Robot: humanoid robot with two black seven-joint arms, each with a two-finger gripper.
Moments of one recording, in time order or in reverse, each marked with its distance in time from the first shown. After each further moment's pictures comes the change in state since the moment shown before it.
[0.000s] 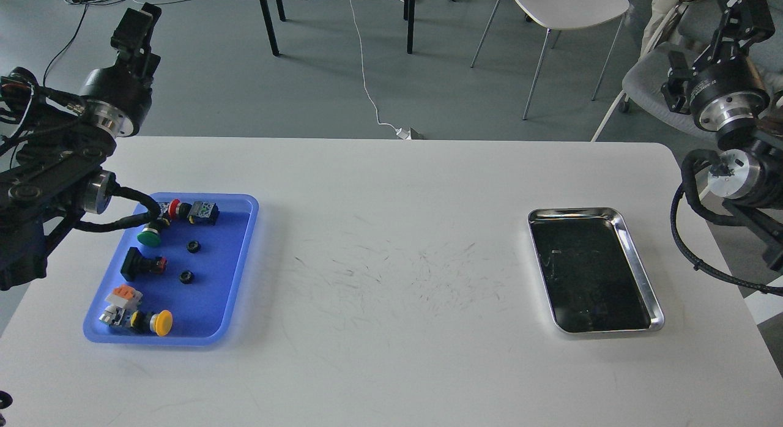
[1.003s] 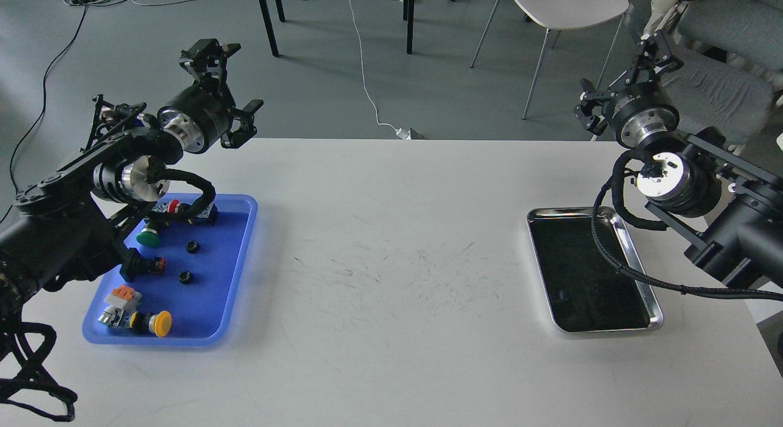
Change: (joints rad) left arm 0.035 -0.159 -0.117 0.017 -0.372 -0.363 0.289; right arm -0.043 0.167 0.054 -0.015 0.165 0.059 -0.066
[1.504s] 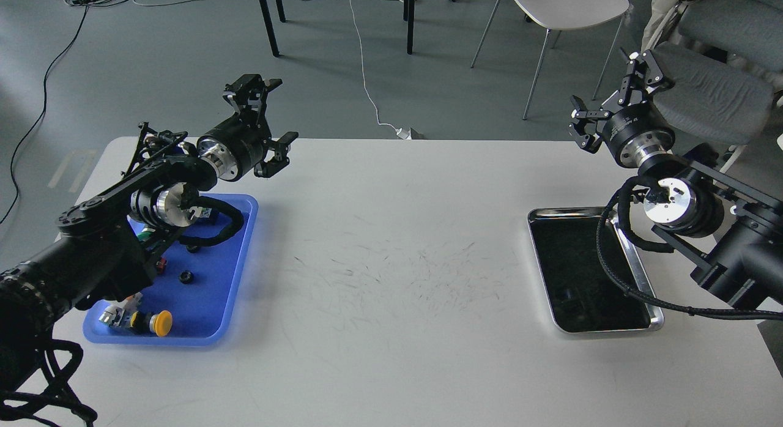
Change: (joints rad) left arm 0.033 -0.046 0.010 0.000 0.052 0.026 -0.007; right arm -0.068 -0.028 0.006 -0.004 -0.027 0.121 0.002
